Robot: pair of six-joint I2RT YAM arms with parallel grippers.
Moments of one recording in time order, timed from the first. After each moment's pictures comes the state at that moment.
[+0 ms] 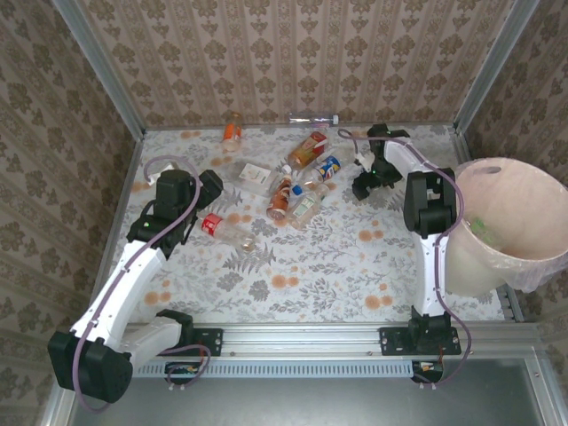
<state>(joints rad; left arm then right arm) -0.33 1.01 0.91 -0.48 -0.18 -0.79 0.08 2.33 1.92 -1.06 0.04 -0.37</state>
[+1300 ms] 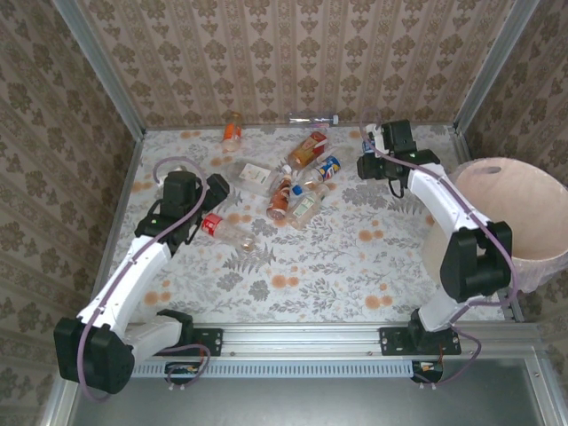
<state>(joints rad) -0.33 1.07 0.86 -0.41 -0.10 -0.80 0.16 1.59 1.35 -0.59 -0.02 0.07</state>
